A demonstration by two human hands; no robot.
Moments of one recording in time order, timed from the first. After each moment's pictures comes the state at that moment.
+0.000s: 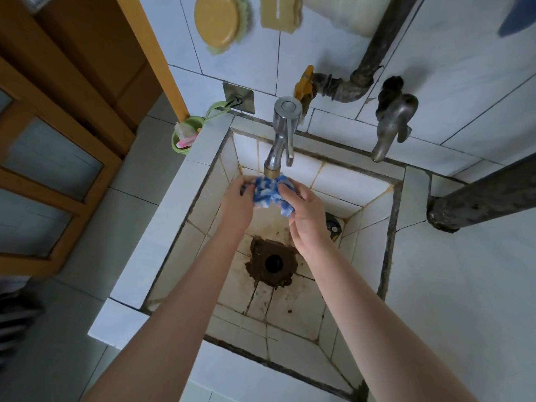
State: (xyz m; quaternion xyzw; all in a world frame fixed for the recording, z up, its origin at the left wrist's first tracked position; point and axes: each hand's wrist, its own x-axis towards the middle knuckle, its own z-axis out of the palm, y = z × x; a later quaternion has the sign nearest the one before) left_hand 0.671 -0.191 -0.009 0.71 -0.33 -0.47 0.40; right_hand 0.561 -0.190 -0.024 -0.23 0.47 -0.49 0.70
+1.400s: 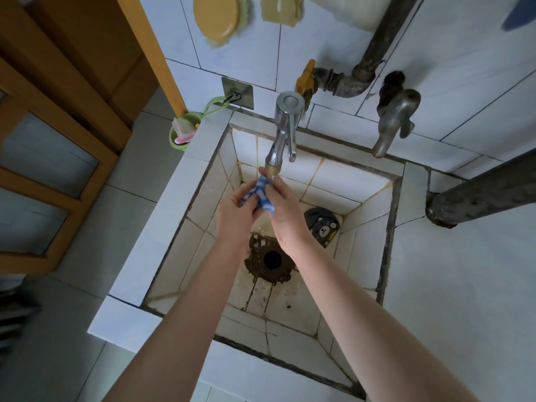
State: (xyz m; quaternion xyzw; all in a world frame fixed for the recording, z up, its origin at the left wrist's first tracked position) left_hand 0.667 -0.163 0.004 0.61 -0.16 -0.58 0.51; right_hand 0.588 -0.187 -0.030 -0.32 0.47 -0.44 0.70
